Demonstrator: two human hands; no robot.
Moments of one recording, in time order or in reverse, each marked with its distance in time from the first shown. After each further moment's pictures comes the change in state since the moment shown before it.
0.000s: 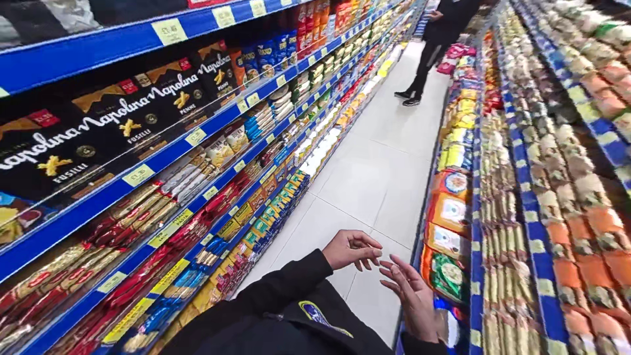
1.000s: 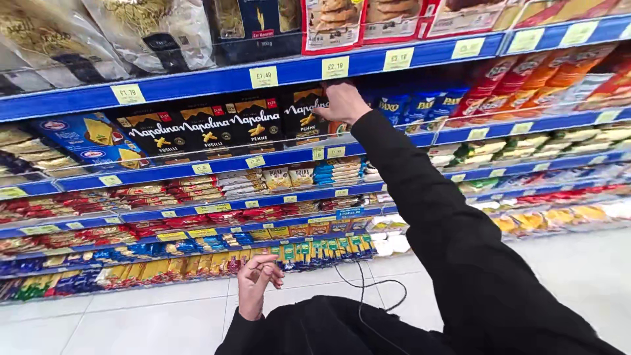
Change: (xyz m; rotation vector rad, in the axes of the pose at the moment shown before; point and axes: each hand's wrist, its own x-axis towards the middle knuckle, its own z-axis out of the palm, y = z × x) left_hand 0.011 0.046 -0.117 0.306 1.490 0.862; right_hand 0.419 -0.279 0.632 -0.882 -1.127 -1.490
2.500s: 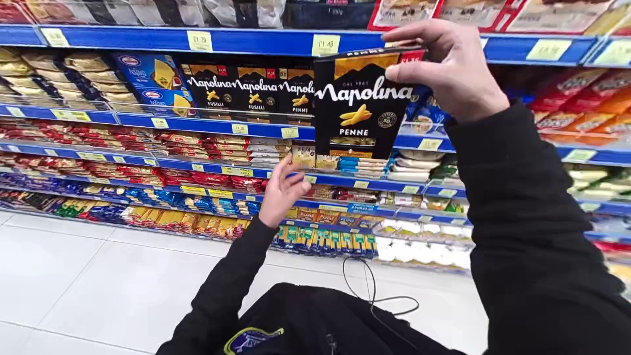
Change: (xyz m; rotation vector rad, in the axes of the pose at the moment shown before) left_hand 0.085 0.070 0.035 0.318 0.041 -0.034; right_hand -0.096 -0.088 -0.133 0.875 0.065 -0.308
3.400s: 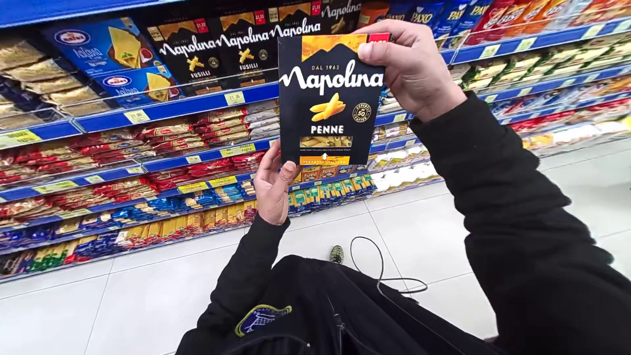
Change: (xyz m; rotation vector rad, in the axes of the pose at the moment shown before) left_hand -0.081 0.030 -0.103 -0.639 -0.023 -0.025; right_hand -0.058 -0.087 0.161 0.386 0.221 0.302
